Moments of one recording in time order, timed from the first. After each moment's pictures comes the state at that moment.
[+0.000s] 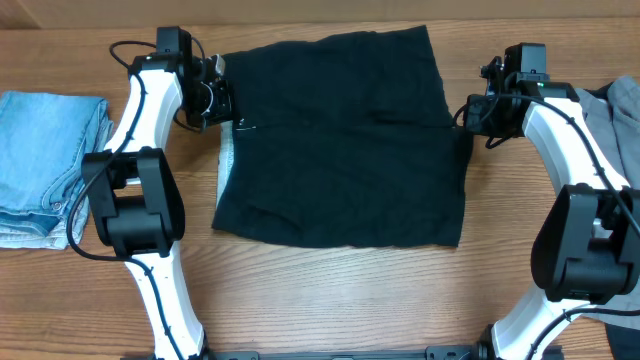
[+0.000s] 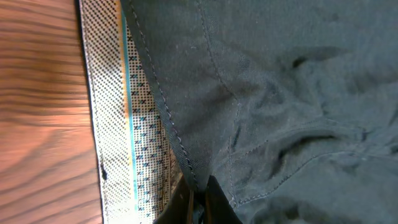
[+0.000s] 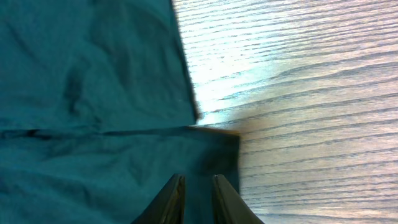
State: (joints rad) left arm 0.05 2.28 1.89 -0.93 0.41 -0.13; right arm -0.09 1.94 1.49 -0.74 -0.14 0.07
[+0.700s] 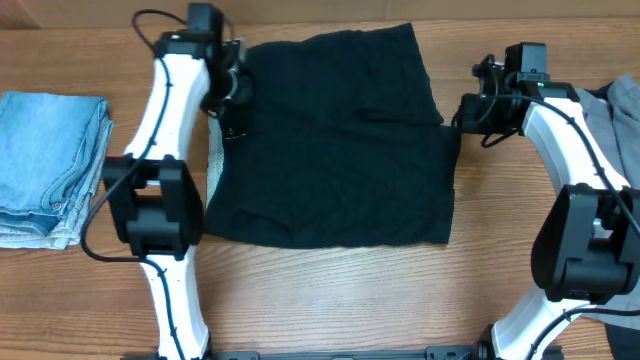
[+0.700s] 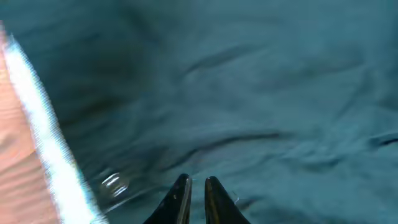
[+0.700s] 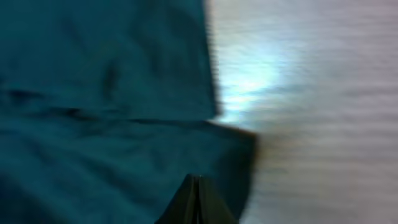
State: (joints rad) left arm -0.08 2.27 2.06 -1.07 0.21 -0.12; right arm -0.09 1.94 1.49 -0.71 -0.33 -0.02
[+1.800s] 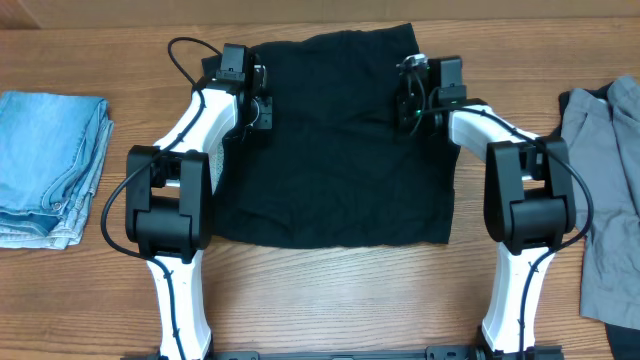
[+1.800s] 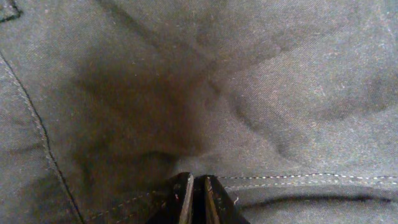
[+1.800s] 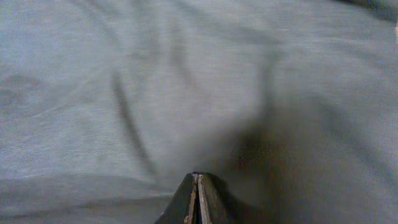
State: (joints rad) left arm -0.15 2.26 1.69 -0.62 0.07 -0.12; right arm 0.11 2.26 1.49 -0.11 -0.26 -0.07
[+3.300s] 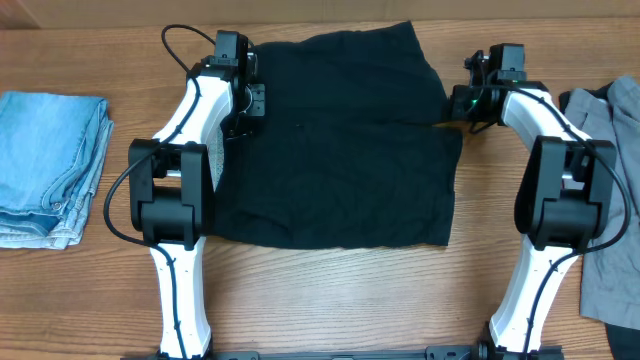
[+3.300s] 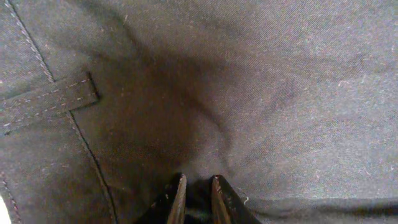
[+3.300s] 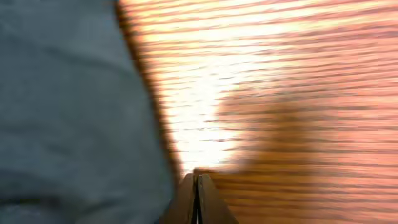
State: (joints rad) left arm -0.12 2.37 1.88 -0.70 0.01 -0.10; right arm -0.10 2.27 1.63 -0.47 -0.20 0.04
